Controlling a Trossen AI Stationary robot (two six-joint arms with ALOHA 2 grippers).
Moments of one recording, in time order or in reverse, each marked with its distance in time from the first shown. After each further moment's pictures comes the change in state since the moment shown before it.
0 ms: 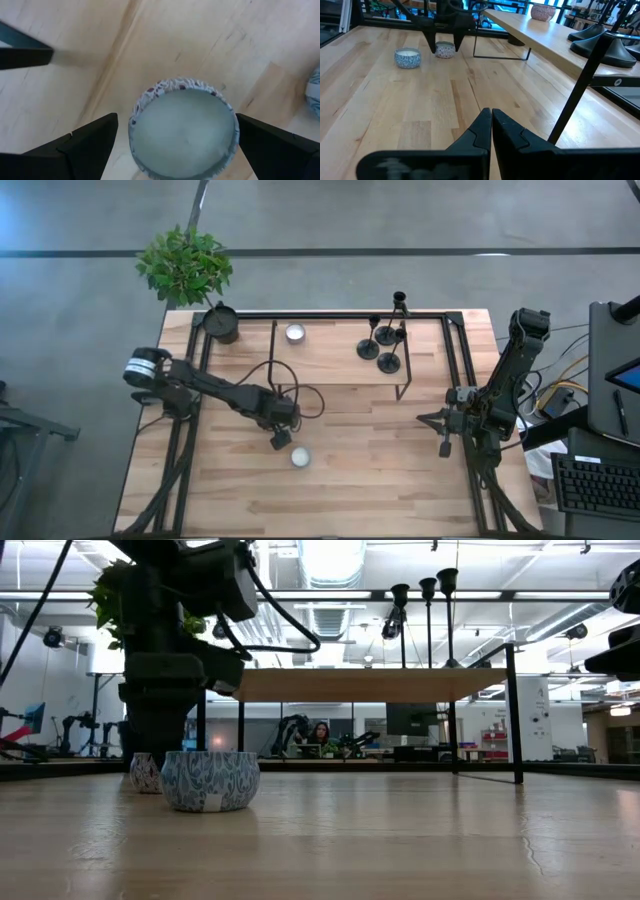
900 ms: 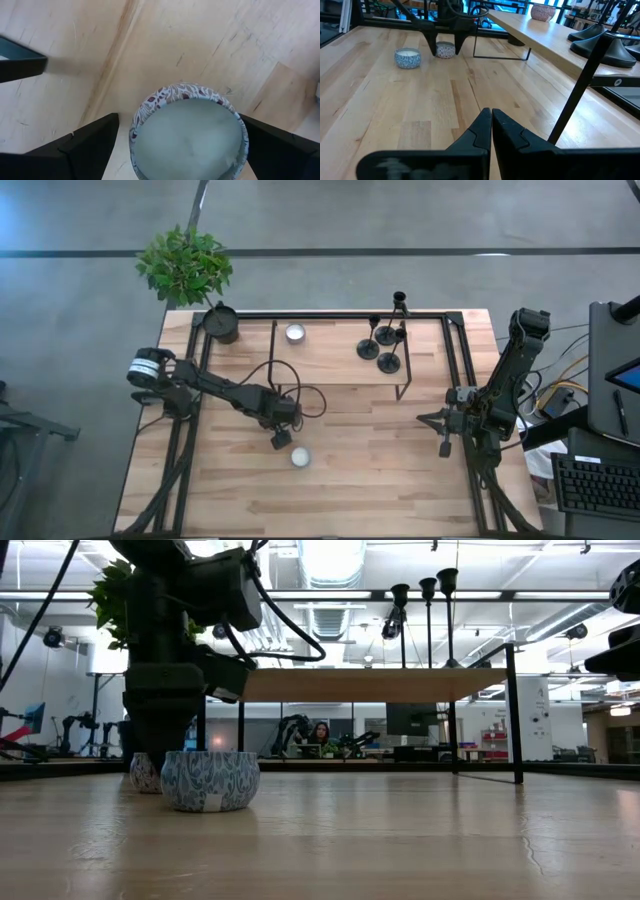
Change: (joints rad) left arm 0.019 0.029 0.000 0.019 0.012 0.049; right arm 0.000 0.000 0.000 0.000 0.000 0.000
